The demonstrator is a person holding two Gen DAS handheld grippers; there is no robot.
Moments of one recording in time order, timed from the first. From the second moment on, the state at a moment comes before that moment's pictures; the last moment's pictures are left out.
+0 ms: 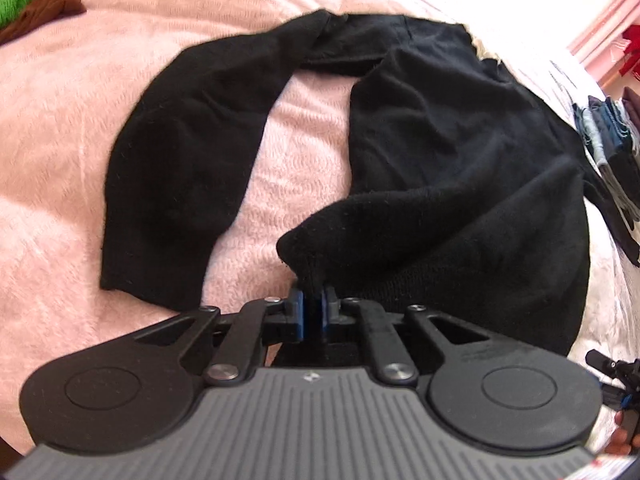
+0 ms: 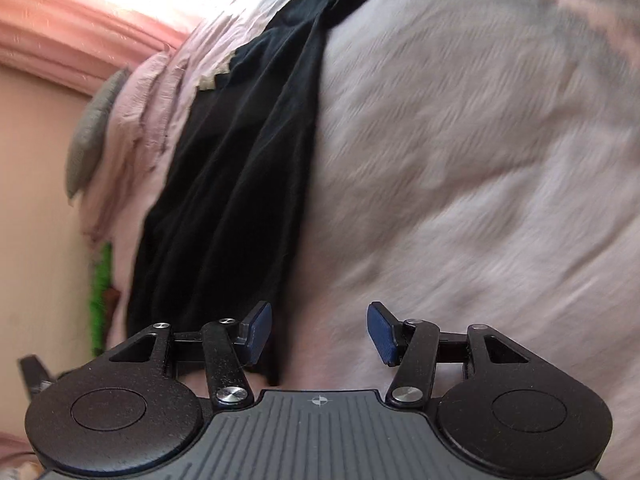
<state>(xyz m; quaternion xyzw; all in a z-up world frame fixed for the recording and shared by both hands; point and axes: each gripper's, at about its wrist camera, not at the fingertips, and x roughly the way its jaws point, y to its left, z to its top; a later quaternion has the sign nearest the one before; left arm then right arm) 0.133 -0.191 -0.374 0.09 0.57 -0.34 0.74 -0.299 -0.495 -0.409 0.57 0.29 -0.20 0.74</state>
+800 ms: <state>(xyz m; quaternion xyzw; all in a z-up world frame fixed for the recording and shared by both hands) 0.013 -0.200 -0.378 0.11 0.57 -0.41 0.70 -0.348 -0.570 -0.379 0.46 0.43 -0.18 0.76</state>
